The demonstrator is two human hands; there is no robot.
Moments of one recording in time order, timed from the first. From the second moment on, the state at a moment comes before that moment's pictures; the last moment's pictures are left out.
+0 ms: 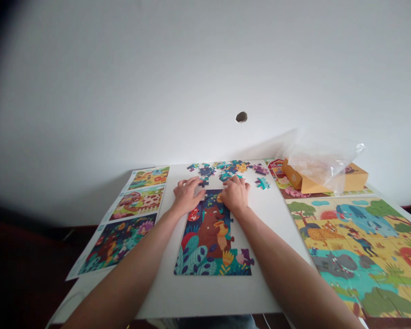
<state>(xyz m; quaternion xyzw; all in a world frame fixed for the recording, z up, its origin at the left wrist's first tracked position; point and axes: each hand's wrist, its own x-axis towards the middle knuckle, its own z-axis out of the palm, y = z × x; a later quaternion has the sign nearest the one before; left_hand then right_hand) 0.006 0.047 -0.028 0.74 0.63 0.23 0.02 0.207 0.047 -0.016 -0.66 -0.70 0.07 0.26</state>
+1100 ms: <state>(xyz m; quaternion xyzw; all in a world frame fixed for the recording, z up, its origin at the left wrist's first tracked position) 0.005 0.061 -0.030 0.77 0.62 0.14 0.05 0.201 0.047 -0.017 -0.64 -0.72 0.09 0.25</state>
